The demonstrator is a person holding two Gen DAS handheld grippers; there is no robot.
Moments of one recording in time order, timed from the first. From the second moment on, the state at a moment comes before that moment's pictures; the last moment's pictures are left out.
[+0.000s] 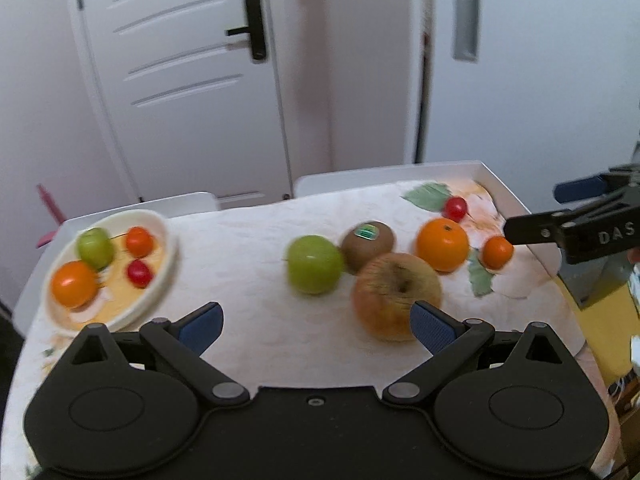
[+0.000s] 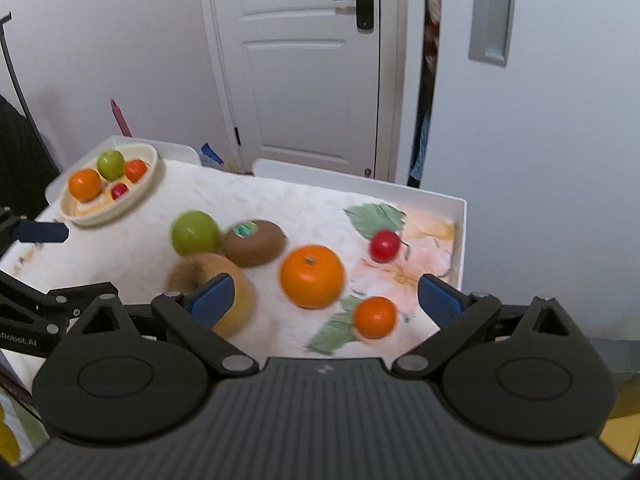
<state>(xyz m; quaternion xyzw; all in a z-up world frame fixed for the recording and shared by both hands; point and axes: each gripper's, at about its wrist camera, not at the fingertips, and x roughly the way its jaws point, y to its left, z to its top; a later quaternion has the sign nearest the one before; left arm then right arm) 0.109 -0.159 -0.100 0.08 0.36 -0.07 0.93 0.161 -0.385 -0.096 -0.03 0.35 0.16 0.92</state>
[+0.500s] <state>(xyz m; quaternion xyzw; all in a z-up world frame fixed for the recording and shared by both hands) 0.158 -0.227 -0.157 0.14 0.38 -0.11 0.91 0.198 -0.403 -0.153 -0.08 0.37 0.21 0.90</state>
